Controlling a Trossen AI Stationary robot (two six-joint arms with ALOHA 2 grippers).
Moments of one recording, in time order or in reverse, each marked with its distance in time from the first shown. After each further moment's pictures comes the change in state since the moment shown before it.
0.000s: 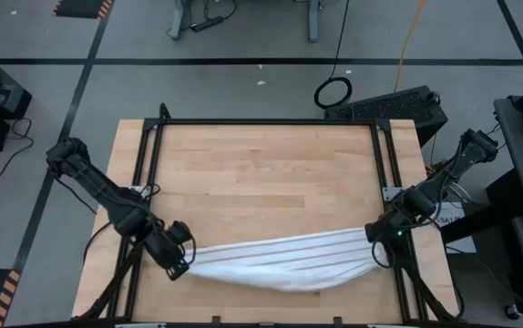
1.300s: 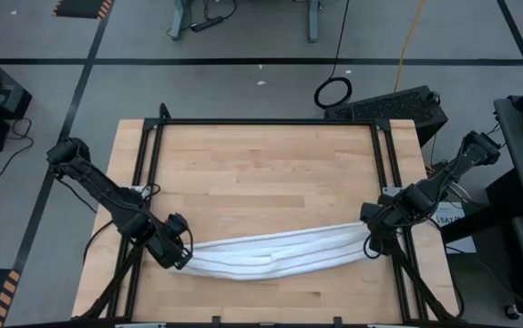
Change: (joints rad) left arm -0.022 0.006 -0.098 -0.055 -0.162 -0.132; right arm -0.052 0.035 0.056 -0.197 0.427 0.119
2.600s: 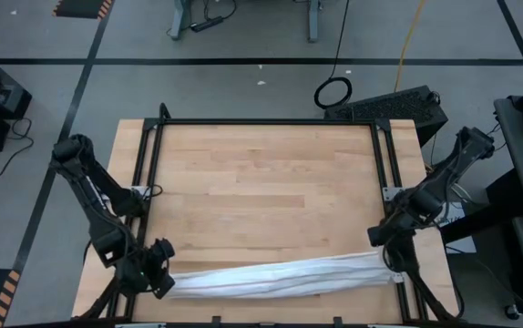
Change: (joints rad) left arm -0.305 0.000 0.040 0.246 -0.056 -0.283; right arm 0.130 -0.043 -0.005 0.253 -0.410 -0.034
